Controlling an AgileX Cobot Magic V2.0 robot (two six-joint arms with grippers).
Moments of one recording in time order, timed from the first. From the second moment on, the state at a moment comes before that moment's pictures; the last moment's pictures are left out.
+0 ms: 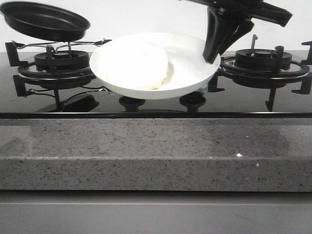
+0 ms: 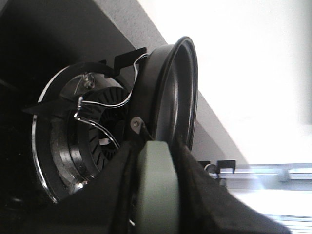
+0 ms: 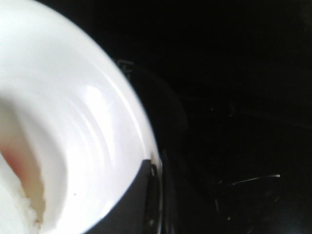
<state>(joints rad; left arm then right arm) 0.36 1.74 -1.35 -1.36 0.99 0.47 0.36 1.71 -1.51 0.19 0.97 0.20</state>
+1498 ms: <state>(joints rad) 0.42 1.44 -1.38 -0.90 0.98 0.49 0.36 1.71 -1.51 0.19 0.97 0.20</state>
